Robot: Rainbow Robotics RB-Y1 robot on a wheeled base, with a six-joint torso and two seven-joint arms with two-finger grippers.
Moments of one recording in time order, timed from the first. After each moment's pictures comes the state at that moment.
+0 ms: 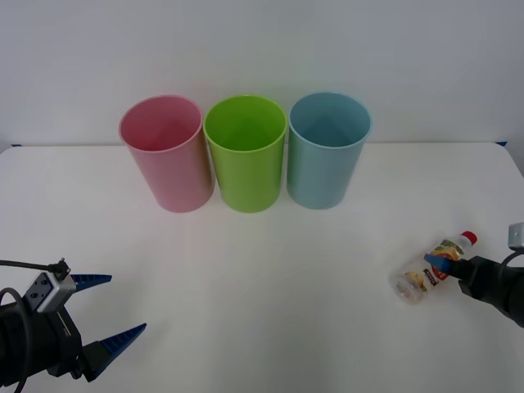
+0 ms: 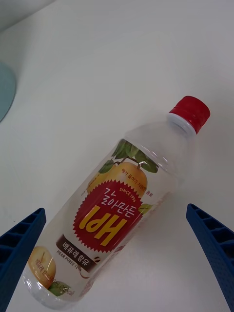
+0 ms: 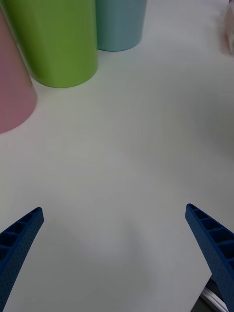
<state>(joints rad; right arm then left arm) 0.13 -0.15 -0.47 -1.99 2.44 -1.19 -1.42 0.50 0.60 0.24 -2.20 -1.72 -1.02 0.56</state>
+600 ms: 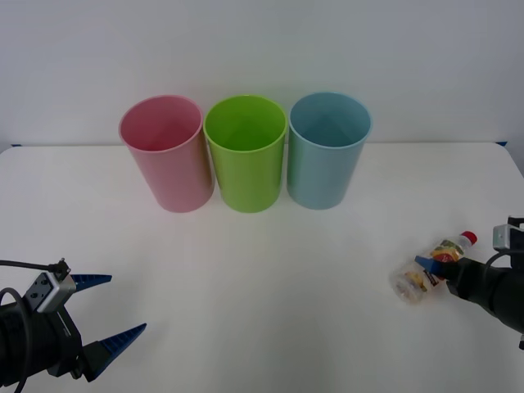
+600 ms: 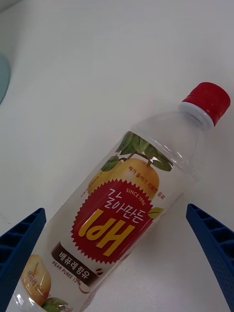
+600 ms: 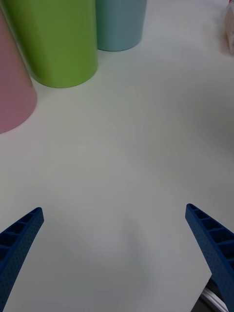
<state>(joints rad) 0.11 -0.15 -0.43 -1.94 2.47 -1.15 -1.42 0.50 0.60 0.24 -2.20 -1.72 -1.02 0.56</state>
